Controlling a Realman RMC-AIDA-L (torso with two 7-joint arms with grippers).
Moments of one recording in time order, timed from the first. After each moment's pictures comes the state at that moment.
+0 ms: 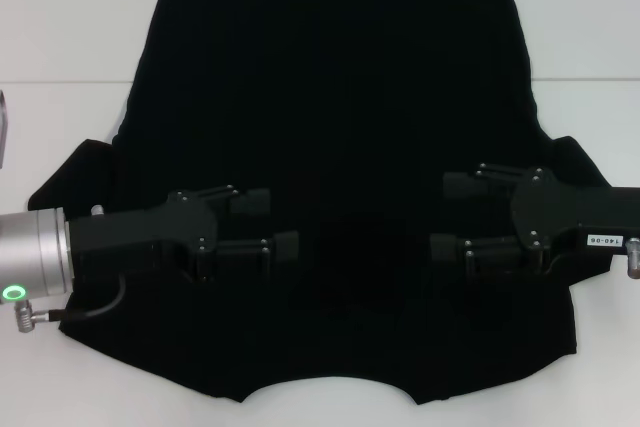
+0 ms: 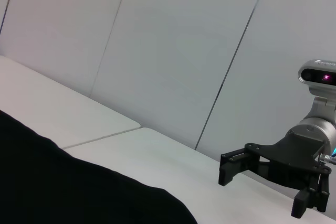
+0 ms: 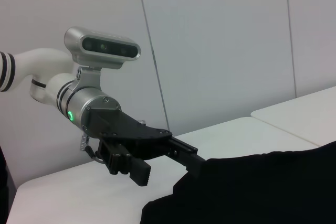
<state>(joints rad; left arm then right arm) -0.55 -2.11 0.55 0.67 2.03 1.70 -1.46 0.63 2.02 -0.66 -0.57 -1.99 -1.67 1.31</state>
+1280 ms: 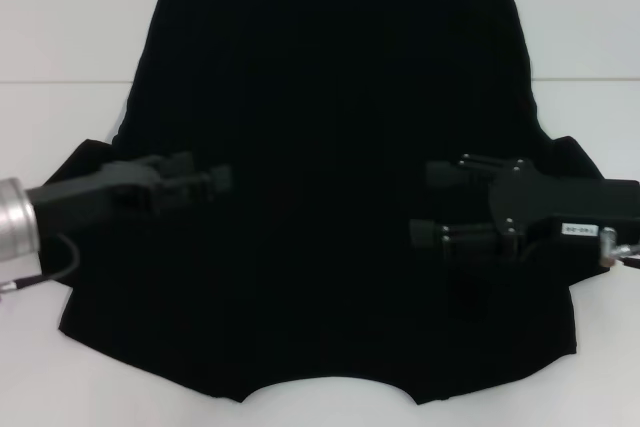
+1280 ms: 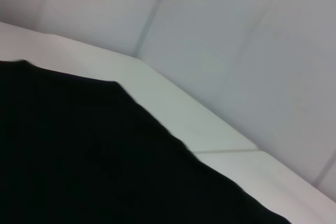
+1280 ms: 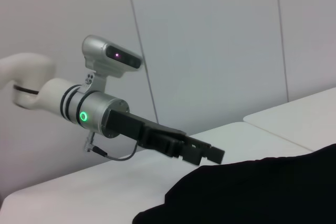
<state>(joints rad) -0.54 -2.10 0.48 0.68 2.04 1.49 -1.64 0.65 2.05 -0.65 -0.57 -1.99 -1.62 1.32</state>
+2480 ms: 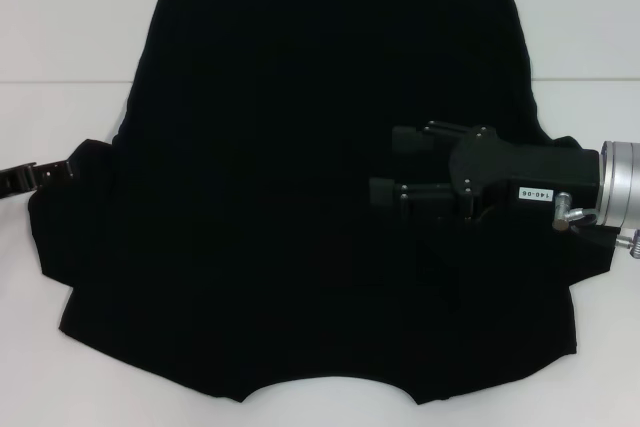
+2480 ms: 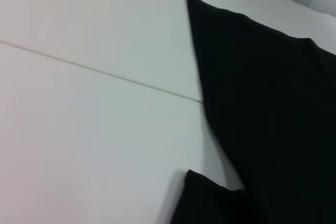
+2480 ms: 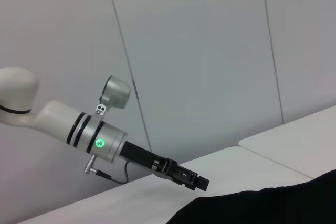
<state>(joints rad) -0.56 -2.08 0.41 0.80 2.41 0.99 -2.16 0.70 2.09 -0.65 -0.56 -1.94 -1.55 1.36</state>
